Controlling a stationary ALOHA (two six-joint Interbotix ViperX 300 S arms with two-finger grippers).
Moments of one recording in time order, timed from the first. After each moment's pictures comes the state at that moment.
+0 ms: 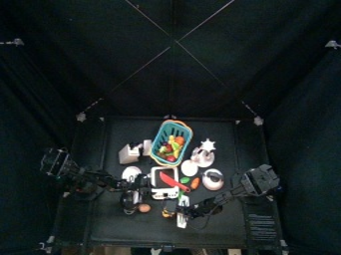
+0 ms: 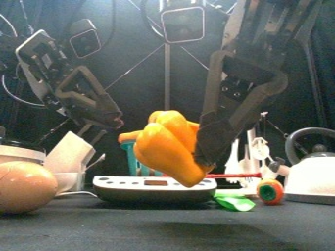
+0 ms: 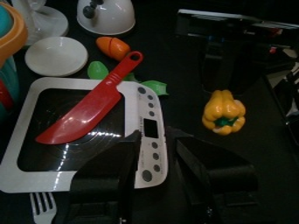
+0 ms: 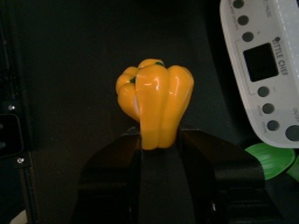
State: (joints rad) left arm -0.24 -0.13 1.03 -0.42 -0.53 0.15; right arm 0.39 0.23 0.42 -0.55 0.39 1.08
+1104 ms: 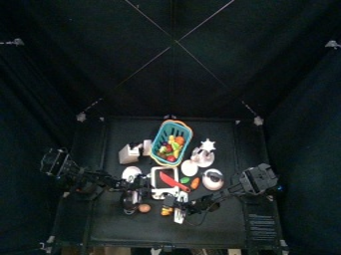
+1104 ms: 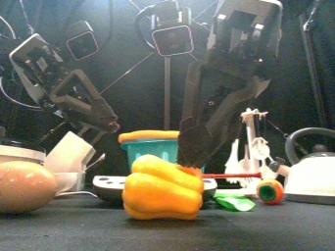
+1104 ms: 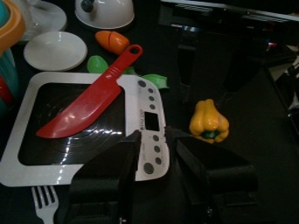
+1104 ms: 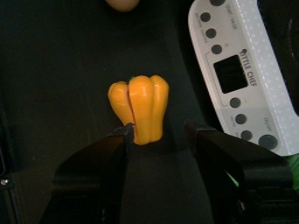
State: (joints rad) left arm -0.24 -0.13 1.05 -0.41 -0.53 0.15; right arm 0.35 0.23 0.40 -0.57 0.42 1.08
